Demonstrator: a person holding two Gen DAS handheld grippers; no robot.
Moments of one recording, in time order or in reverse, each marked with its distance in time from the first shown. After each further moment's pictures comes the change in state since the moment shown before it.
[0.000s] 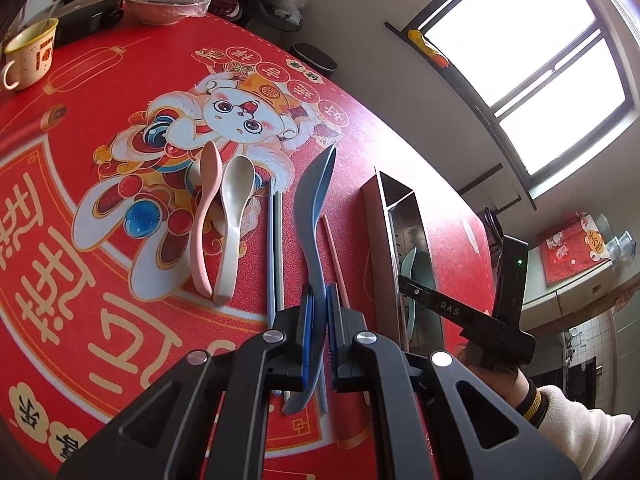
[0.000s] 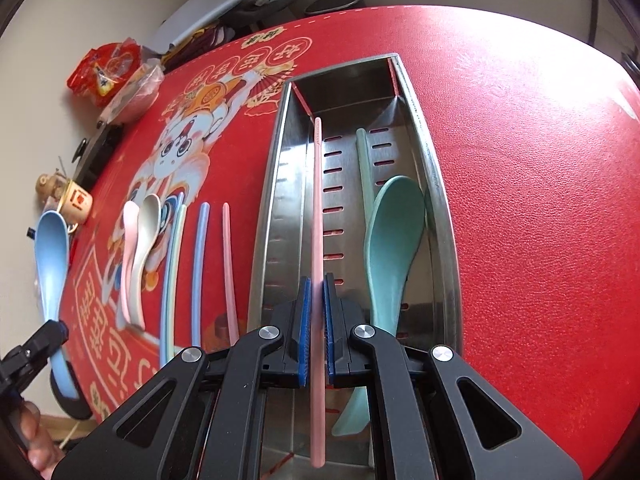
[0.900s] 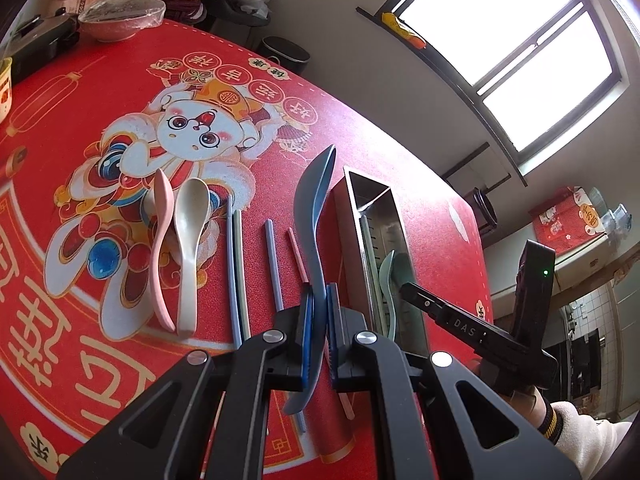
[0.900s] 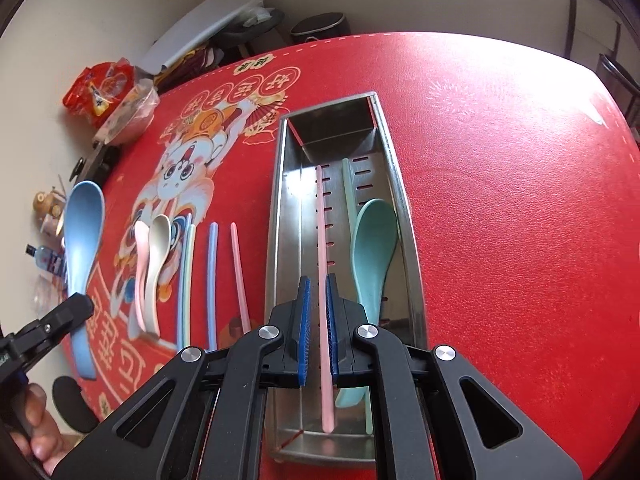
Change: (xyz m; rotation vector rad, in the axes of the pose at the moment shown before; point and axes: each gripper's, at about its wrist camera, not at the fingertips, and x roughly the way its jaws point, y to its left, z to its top) left arm 0.018 -0.034 0.025 0.094 0.045 -0.033; right arm -0.043 0.006 -0.001 0.029 -0.070 -0.048
